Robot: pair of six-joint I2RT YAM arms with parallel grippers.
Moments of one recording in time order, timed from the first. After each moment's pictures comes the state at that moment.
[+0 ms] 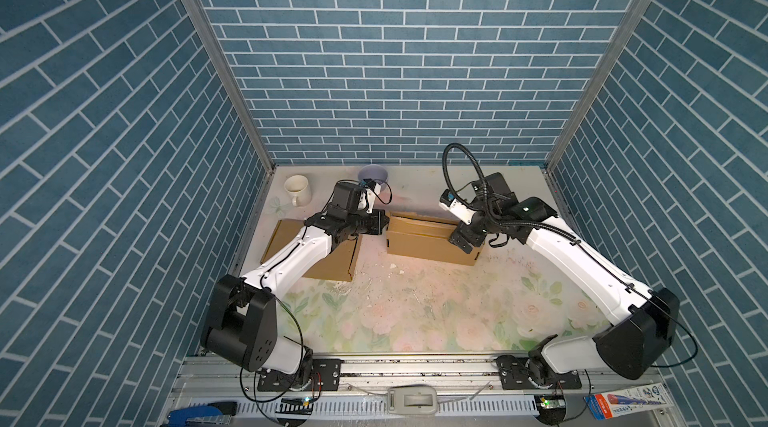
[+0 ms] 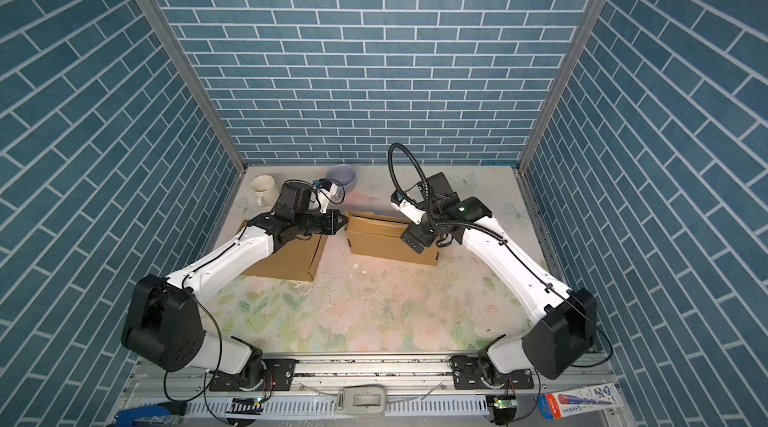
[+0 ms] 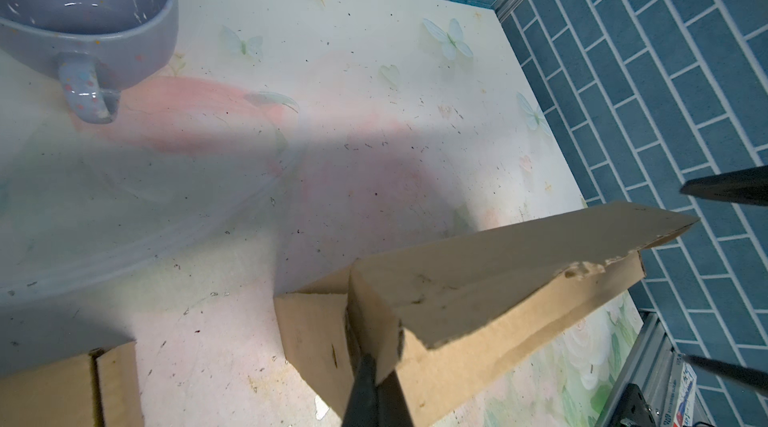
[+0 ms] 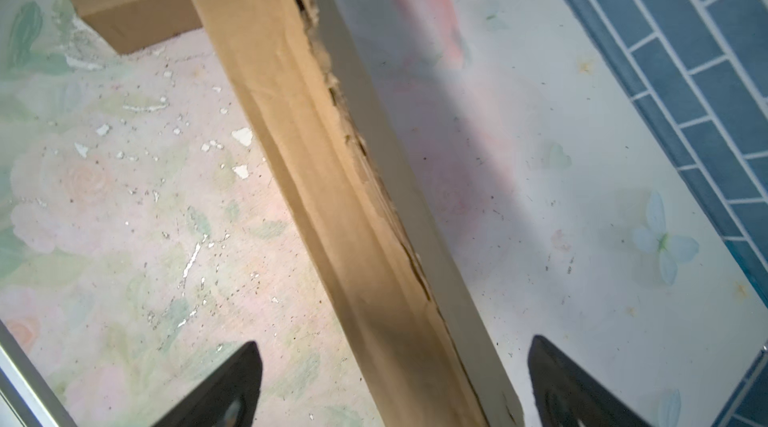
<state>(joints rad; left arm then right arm) -0.40 1.47 1.07 -0.31 0.40 -0.33 0.62 1.43 1.37 -0.90 -0.08 -0.48</state>
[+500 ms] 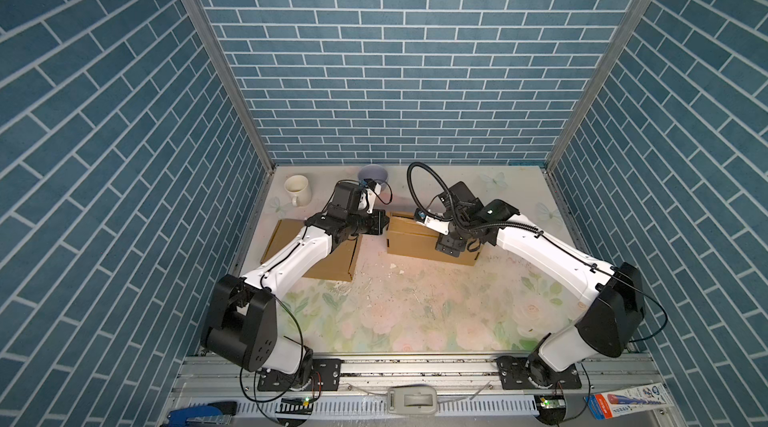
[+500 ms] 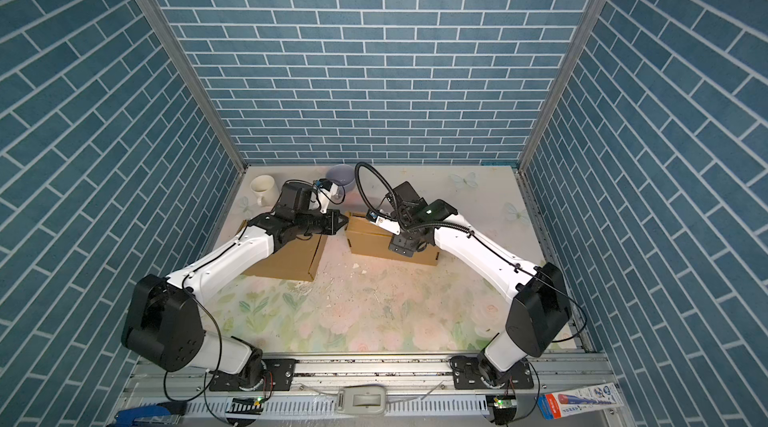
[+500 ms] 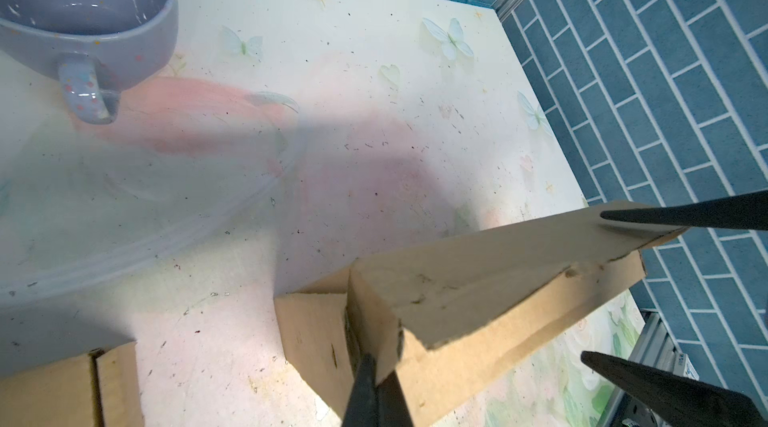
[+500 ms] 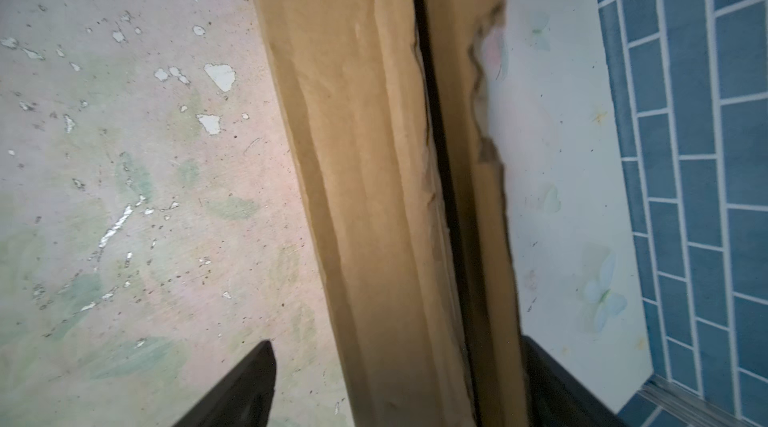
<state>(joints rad) -0.40 1.47 1.07 -0.31 0.40 -0.33 0.78 1.56 1.39 -0.85 0.15 -0.65</state>
